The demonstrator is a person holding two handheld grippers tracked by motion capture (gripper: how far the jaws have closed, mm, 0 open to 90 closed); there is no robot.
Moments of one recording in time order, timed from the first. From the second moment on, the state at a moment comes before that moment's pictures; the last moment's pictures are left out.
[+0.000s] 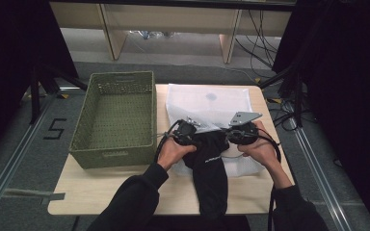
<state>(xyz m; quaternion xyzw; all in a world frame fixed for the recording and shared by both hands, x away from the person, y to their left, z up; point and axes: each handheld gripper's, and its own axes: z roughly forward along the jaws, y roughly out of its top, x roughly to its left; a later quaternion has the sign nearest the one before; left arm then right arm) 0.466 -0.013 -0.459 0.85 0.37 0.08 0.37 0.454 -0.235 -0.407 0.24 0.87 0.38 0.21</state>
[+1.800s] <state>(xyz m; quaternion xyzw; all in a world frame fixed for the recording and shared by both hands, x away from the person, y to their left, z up) 0.400 -0.013 -0.474 0.91 0.28 0.06 0.30 0.459 -0.240 -0.414 0.25 0.87 0.37 0.20</state>
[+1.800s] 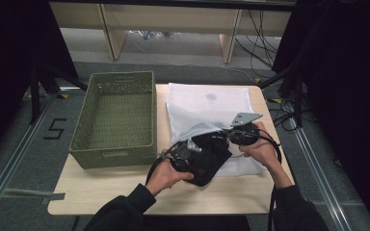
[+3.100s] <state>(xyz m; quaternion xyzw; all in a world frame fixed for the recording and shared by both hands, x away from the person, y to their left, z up) 0.421 -0.011 -0.479 0.86 0.37 0.18 0.32 0.455 -0.240 -0.412 0.24 0.87 0.37 0.20</state>
